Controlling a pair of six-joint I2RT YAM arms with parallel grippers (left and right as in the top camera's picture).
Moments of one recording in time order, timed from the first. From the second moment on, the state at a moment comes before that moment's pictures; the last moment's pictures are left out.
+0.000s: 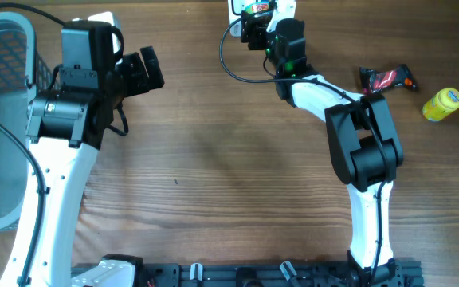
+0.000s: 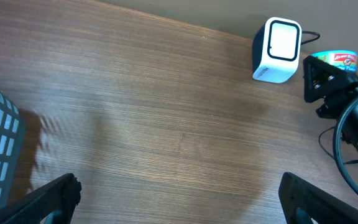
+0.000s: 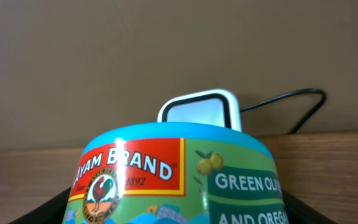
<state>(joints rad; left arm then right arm) -0.14 1.38 1.50 -0.90 -0.09 -0.32 0.33 2.31 1.51 0.61 0.00 0.36</state>
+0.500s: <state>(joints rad) -0.14 1.38 1.50 -0.90 -0.09 -0.32 0.33 2.39 1.60 0.63 0.06 0.35</state>
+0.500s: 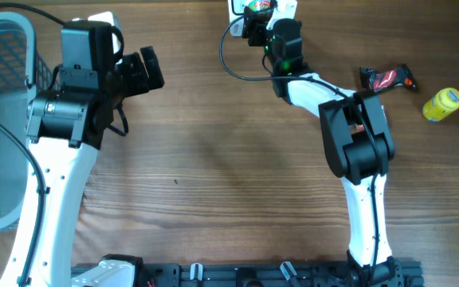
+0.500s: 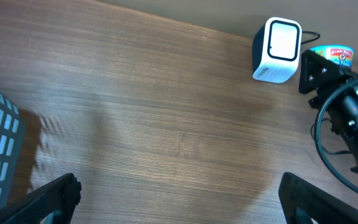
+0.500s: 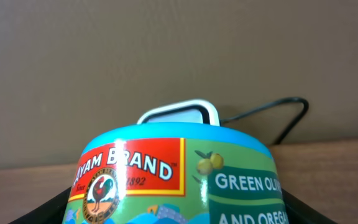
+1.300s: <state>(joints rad) -0.14 1.38 1.50 -0.91 -0.09 -0.32 0.33 2.58 1.94 0.57 0.07 0.33</state>
